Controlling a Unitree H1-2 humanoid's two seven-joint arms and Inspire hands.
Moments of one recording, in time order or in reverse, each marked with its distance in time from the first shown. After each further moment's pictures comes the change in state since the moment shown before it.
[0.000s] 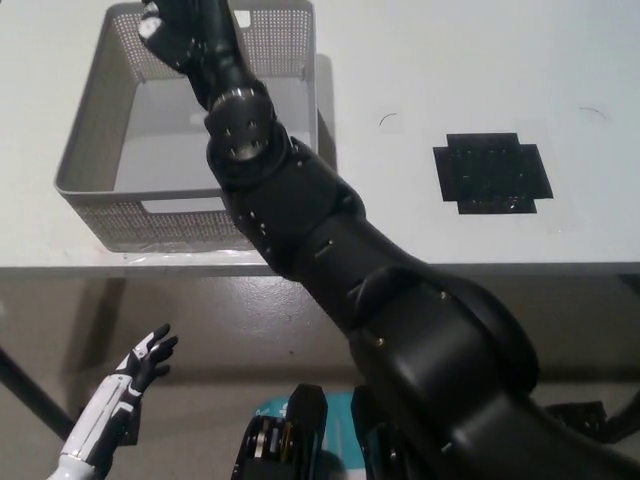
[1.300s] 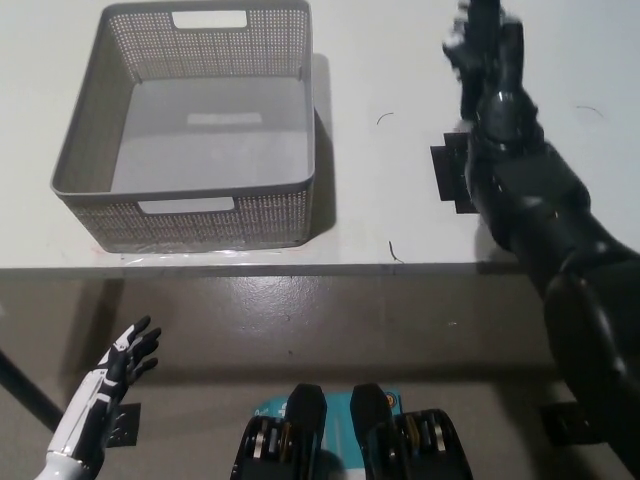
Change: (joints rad) left_arm 0.005 -0.025 0.052 0.021 -0.079 0.005 0.007; right_arm 0.130 -0.384 -0.122 -0.032 0.024 0.020 0.009
